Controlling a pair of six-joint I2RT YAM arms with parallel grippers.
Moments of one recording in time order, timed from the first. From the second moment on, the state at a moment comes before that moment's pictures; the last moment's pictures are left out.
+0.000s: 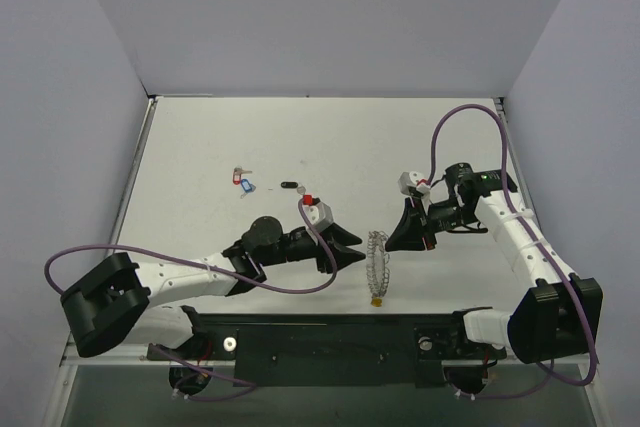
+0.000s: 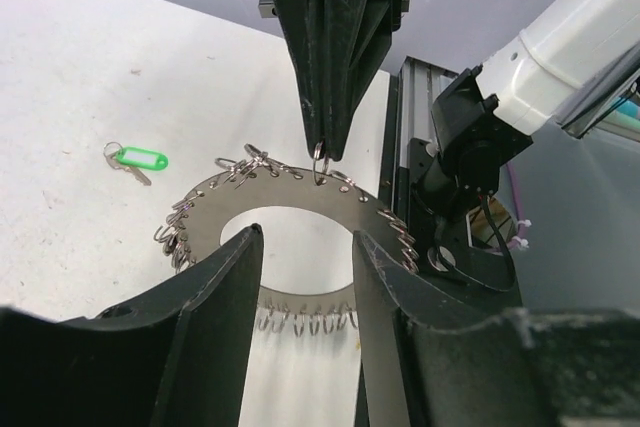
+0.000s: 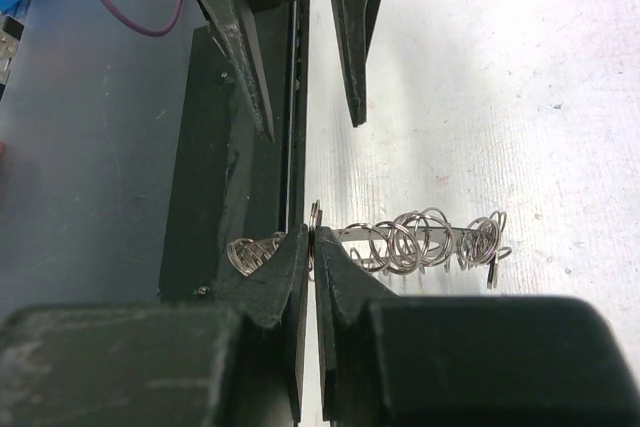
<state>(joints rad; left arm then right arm) -1.00 1.28 0.55 0.75 0.40 -0.29 0.16 1.26 0.99 -1.29 -1.23 -1.22</state>
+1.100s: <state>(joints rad) -1.03 1.60 0.55 1.25 0.37 -0.39 0.14 1.25 0.99 -1.27 -1.24 -1.17</state>
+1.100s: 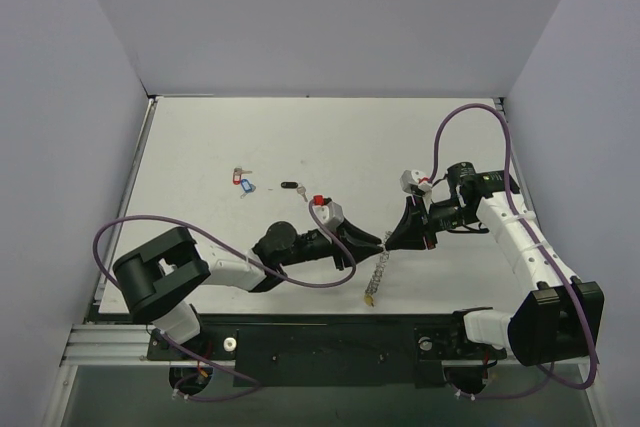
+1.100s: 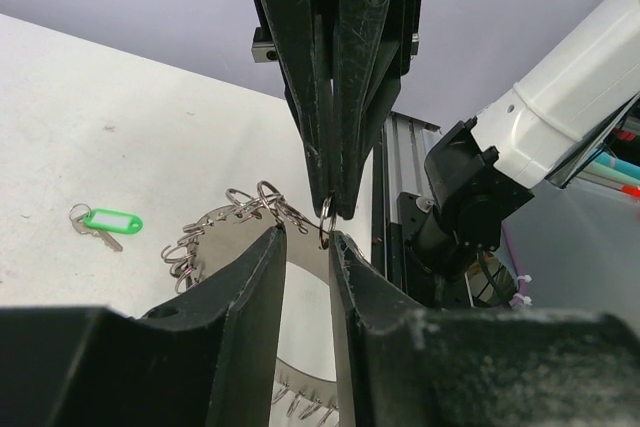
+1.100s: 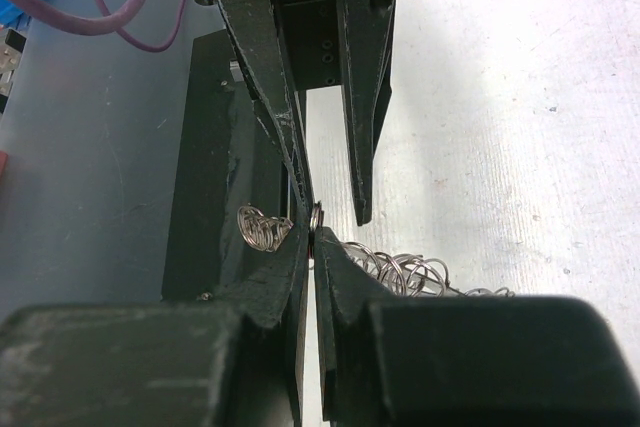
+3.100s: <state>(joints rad) -1.01 1.66 0.56 1.29 0.42 -0.47 0.13 1.25 0.99 -1.27 -1.24 -1.17</state>
